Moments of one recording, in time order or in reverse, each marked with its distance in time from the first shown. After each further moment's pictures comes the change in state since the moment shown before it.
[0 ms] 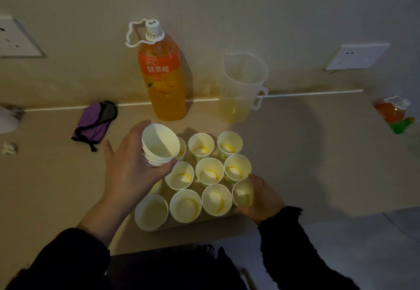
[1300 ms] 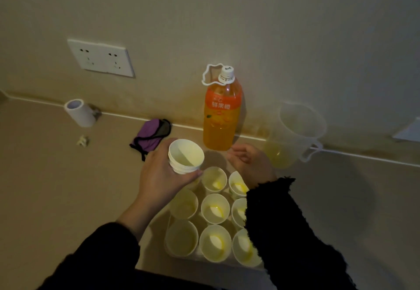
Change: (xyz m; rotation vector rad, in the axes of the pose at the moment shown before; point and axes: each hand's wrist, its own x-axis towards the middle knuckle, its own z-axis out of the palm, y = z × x) left_hand 0.020 -0.042 -0.013 -0.254 0.191 -0.232; right_hand 0.051 -0.171 -0.071 0.511 0.173 -0.390
